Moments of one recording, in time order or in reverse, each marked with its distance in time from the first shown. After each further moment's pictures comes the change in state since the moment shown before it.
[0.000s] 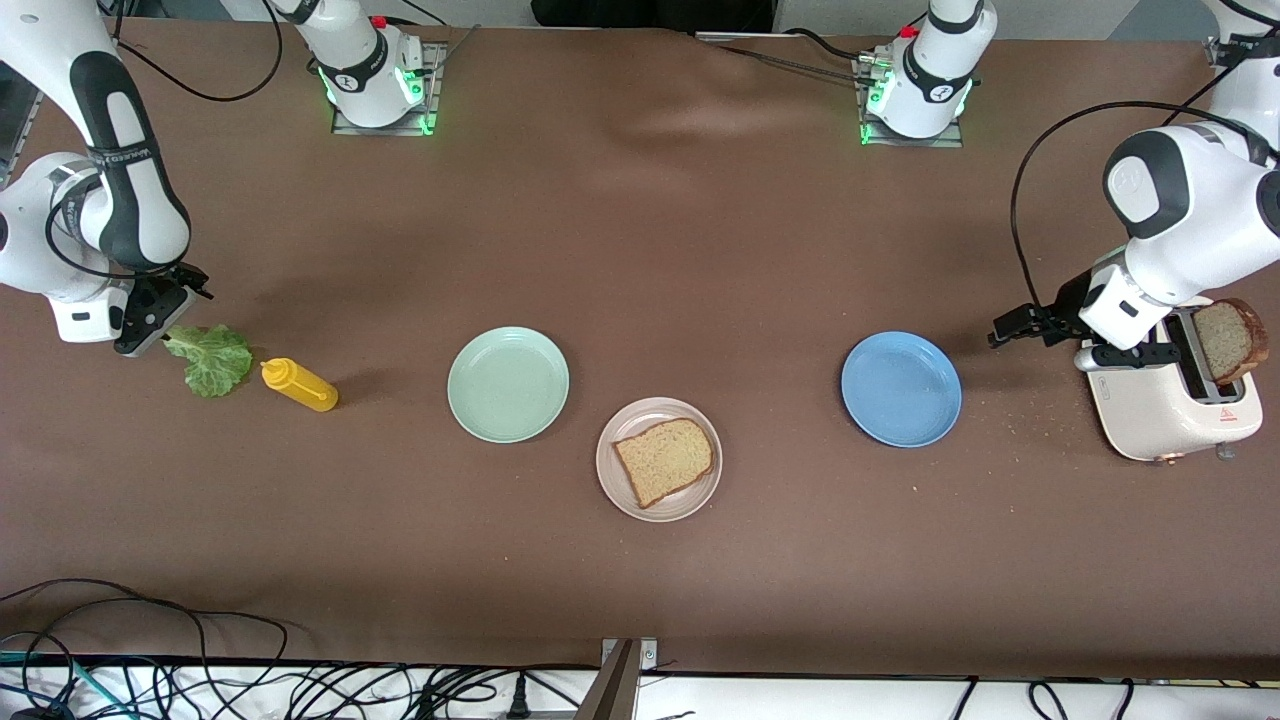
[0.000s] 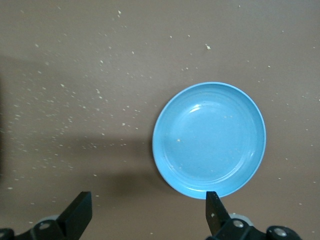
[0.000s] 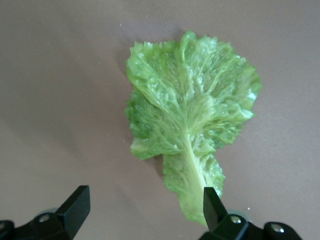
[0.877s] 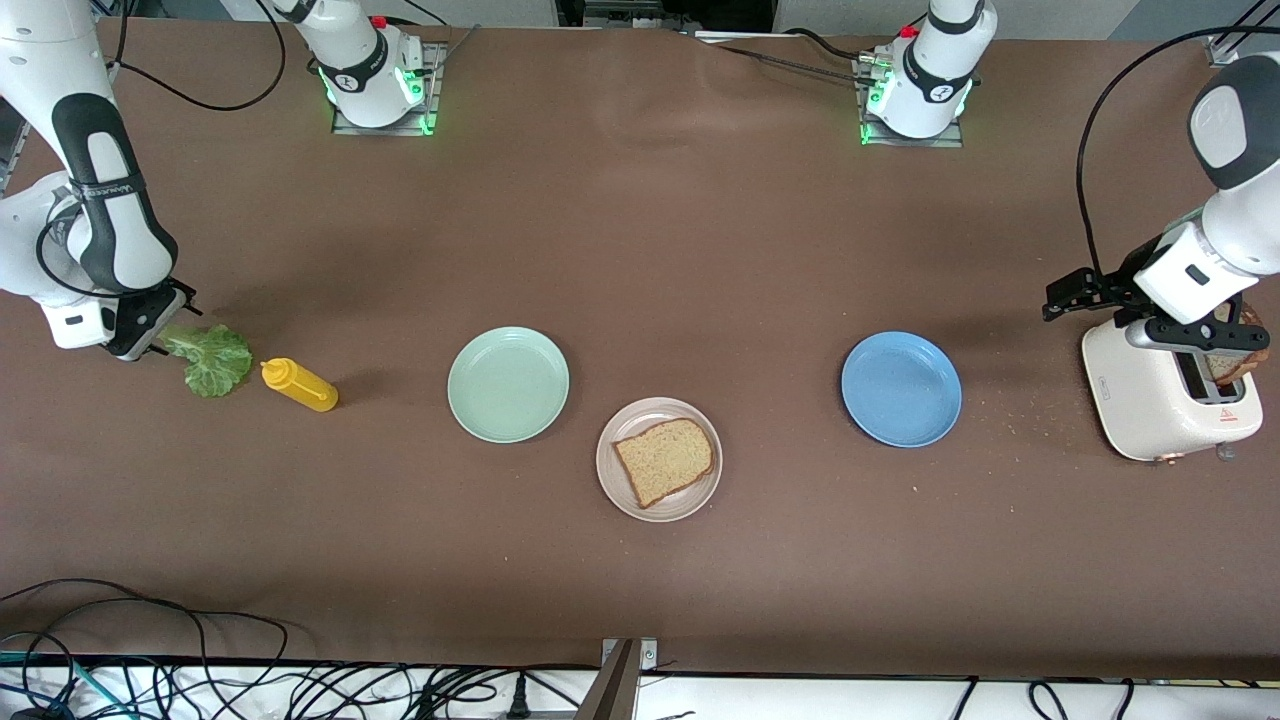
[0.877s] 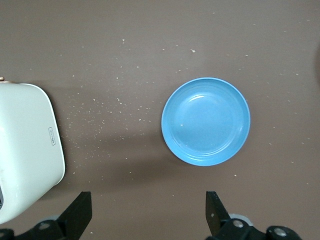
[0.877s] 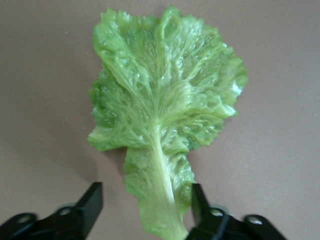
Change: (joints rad) left arm -0.001 -0.055 -0.045 0.282 0.138 -0.388 -0.001; right arm -0.043 0.105 0.001 0.050 0.199 0.083 -0.308
